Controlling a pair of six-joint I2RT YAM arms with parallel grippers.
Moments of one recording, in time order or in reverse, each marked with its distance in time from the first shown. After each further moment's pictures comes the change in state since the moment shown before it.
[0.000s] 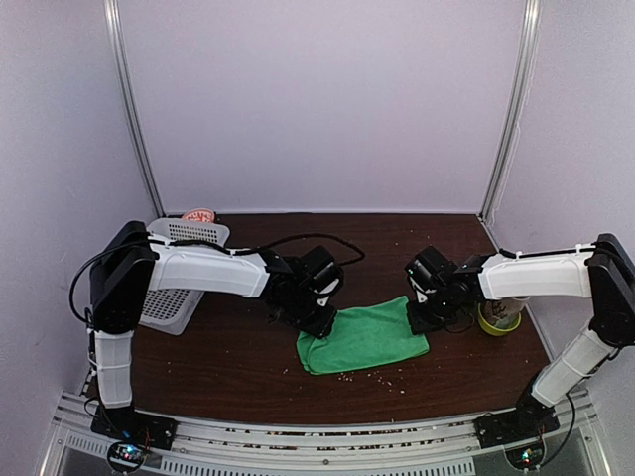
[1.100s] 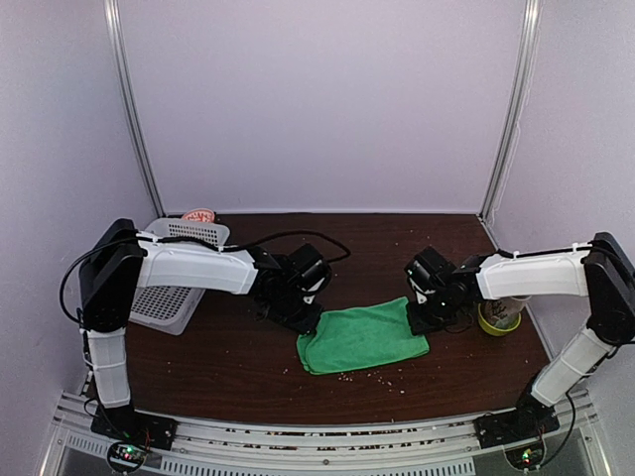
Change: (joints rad) left arm 0.034 -0.065 -0.071 -0.034 -0.061 -0.005; right arm -0.006 0.016 0.000 0.004 -0.005 0.000
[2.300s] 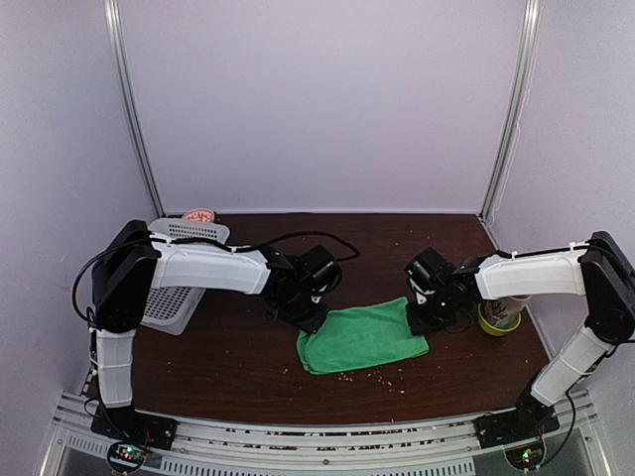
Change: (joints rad) left arm -0.020 0.084 0.097 -0.037 -0.081 0.019; right arm -0.011 0.013 -0.007 0.020 -0.015 -0.007
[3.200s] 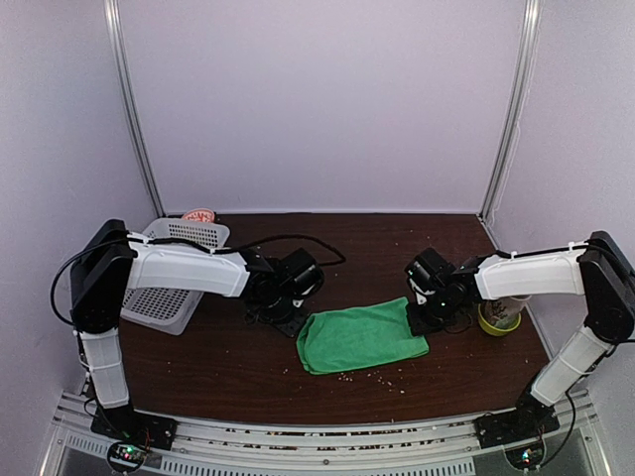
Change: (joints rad) left arm 0.016 -0.123 -0.153 -0.006 -0.074 0.098; right arm -0.004 0.005 -0.003 0.006 -0.003 -0.005
